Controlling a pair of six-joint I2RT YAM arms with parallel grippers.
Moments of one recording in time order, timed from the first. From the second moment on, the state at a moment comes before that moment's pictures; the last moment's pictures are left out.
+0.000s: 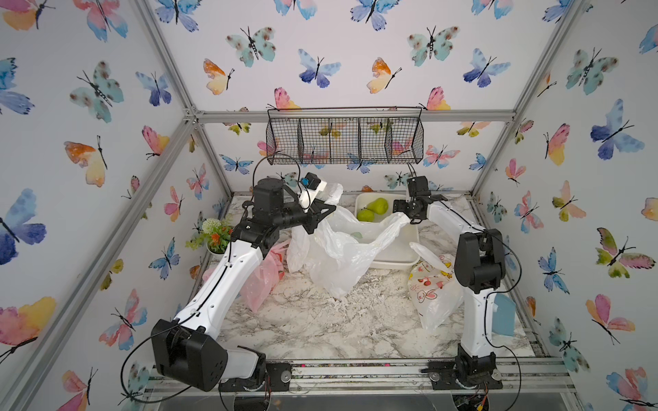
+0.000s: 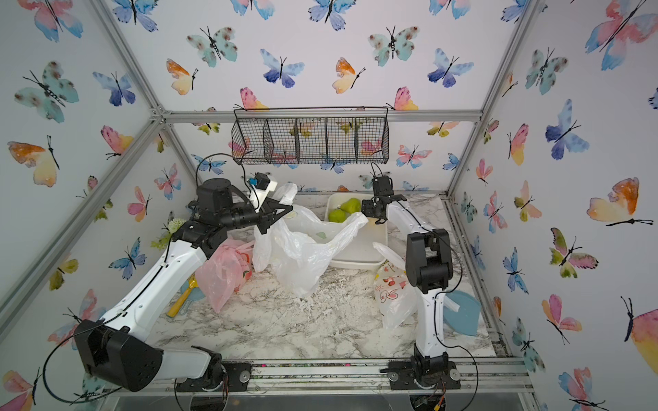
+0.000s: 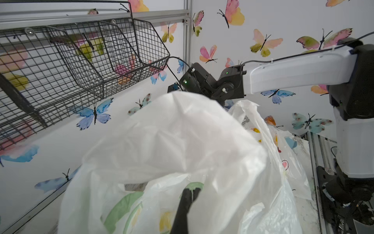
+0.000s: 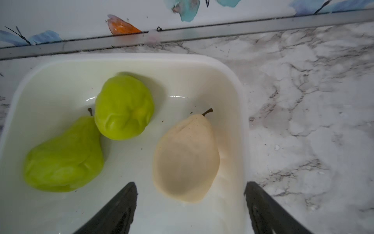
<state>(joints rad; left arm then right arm) -0.32 1.34 1.32 -0.29 0.72 0.17 0.26 2.21 1.82 -0.54 0.09 0.23</state>
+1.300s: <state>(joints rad) -0.30 1.30 1.24 -0.14 0.65 0.02 0.61 1.54 1.55 -0.34 -0.56 0.34</state>
